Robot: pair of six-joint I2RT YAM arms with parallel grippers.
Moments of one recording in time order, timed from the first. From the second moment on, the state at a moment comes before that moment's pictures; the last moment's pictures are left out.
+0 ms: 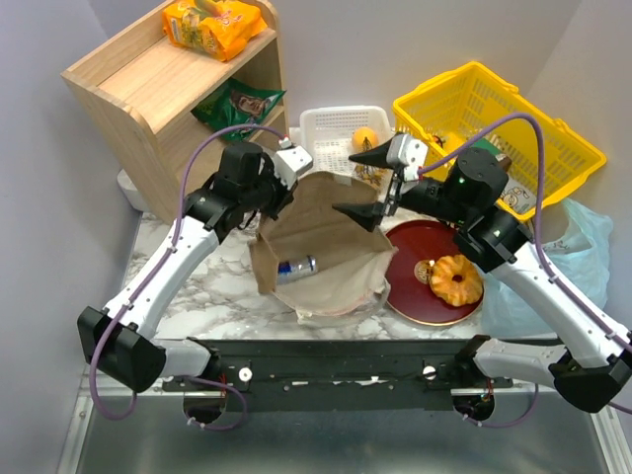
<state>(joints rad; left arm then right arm) -0.46 1.30 1.26 -0.56 0.32 0.29 0.69 1.15 1.33 -0.12 -0.49 -0.29</state>
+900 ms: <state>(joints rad) -0.45 1.17 1.28 -0.63 0.27 0.17 0.79 1.09 1.13 -0.28 -0.51 -0.71</state>
